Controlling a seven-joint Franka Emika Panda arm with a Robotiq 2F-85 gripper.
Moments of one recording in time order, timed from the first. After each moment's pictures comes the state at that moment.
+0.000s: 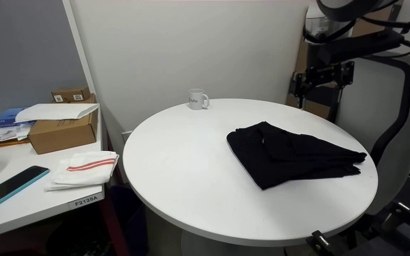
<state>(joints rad) -0.13 -0.07 -0.06 -2.58 -0.42 2.54 0.40</state>
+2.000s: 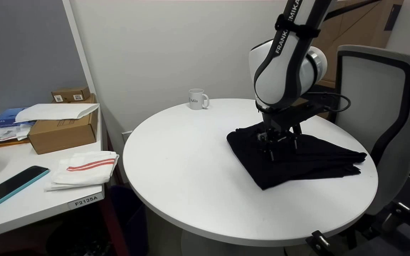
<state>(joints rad) 0.09 0.55 -0.16 -2.24 -0.43 2.62 0.35</state>
